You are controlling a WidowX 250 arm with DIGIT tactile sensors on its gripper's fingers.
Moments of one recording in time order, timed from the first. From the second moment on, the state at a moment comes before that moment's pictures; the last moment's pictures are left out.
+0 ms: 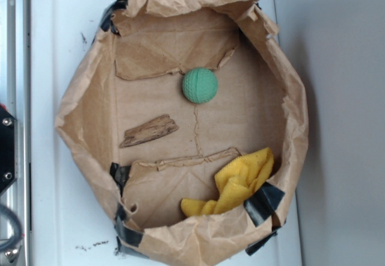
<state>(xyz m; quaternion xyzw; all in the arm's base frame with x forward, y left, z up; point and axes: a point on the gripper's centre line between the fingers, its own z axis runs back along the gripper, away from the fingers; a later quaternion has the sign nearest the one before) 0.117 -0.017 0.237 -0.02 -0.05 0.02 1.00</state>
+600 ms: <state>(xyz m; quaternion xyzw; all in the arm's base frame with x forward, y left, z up) 0.166 -0.009 0.239 0.00 -0.04 0.06 1.00</state>
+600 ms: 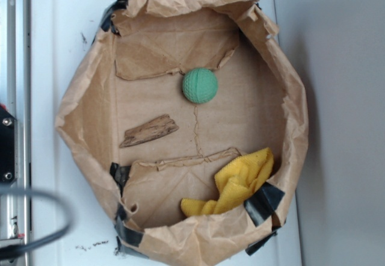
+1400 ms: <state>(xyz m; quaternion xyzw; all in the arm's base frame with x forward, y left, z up) 0.215 0.005 0.236 0.01 -0.04 0.09 0.99</state>
